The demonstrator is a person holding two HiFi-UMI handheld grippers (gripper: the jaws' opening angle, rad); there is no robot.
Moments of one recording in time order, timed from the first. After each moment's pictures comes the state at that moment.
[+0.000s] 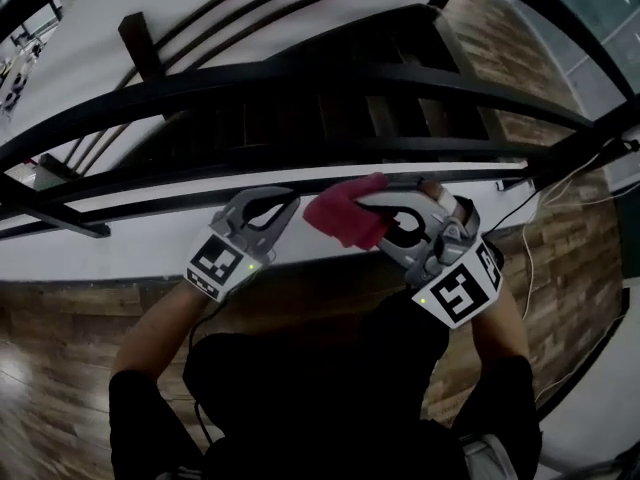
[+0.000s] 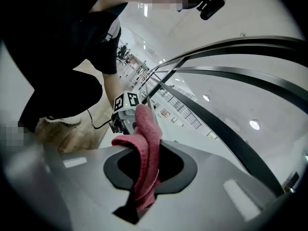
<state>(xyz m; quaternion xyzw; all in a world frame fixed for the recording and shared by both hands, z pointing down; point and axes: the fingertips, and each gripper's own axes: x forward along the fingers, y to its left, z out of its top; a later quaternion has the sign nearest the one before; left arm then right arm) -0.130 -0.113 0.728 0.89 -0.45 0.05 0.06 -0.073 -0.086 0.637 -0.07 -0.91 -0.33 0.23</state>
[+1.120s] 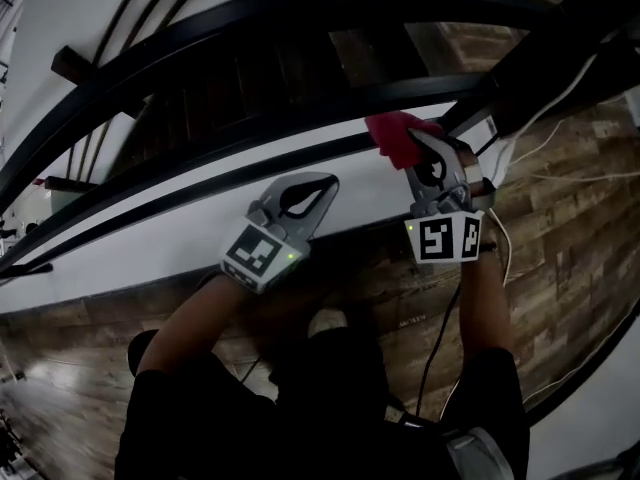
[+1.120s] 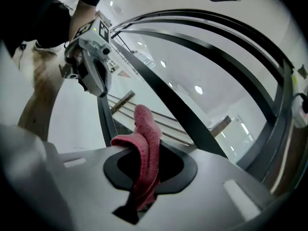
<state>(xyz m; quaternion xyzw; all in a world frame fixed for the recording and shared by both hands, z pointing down) 0.254 -0.310 0.790 0.91 -0.40 0.07 0.12 0.318 -0.389 0.770 0.27 -0.85 -0.32 0.32</state>
